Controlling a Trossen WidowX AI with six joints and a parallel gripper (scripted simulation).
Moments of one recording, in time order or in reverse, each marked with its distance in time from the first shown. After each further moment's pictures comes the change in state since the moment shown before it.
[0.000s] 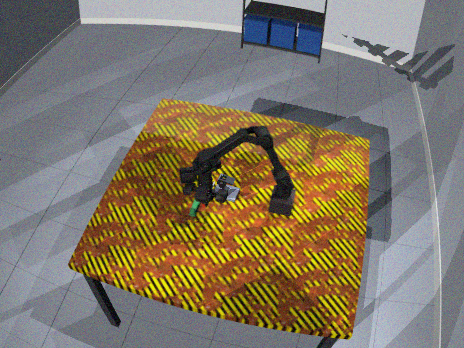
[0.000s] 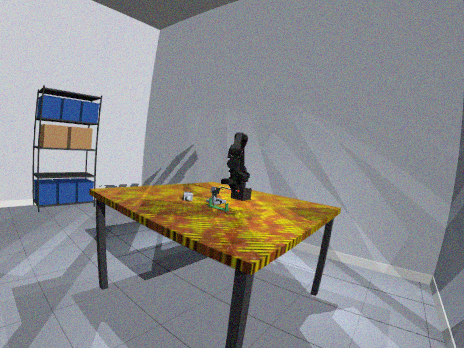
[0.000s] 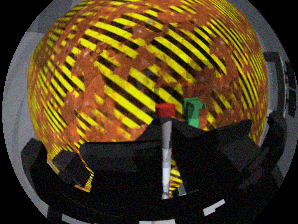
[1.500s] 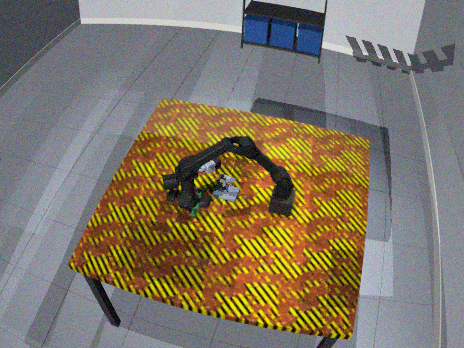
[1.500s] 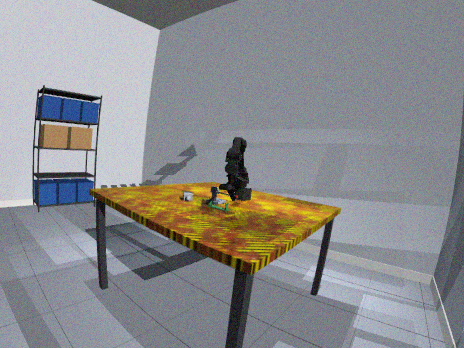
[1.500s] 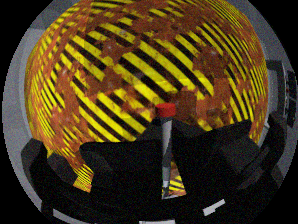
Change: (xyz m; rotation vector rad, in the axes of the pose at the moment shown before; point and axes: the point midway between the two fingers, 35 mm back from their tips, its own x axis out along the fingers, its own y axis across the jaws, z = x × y) arm 0.020 -0.063 0.038 -0.061 0.000 -0.001
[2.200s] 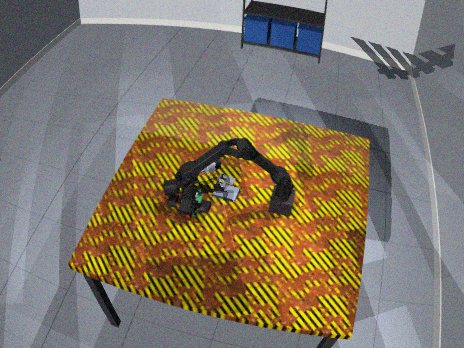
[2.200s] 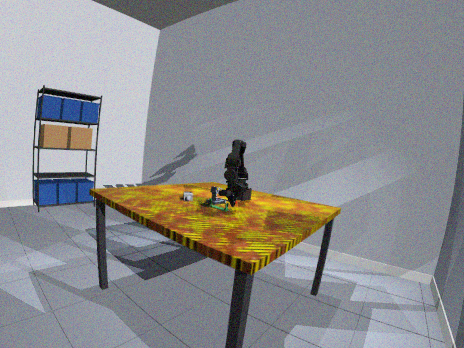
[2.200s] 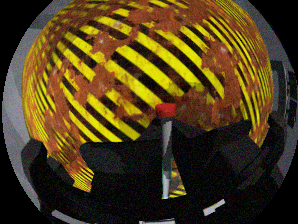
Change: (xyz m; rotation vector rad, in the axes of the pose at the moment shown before) arm 0.033 -0.002 -0.004 0.000 0.000 0.000
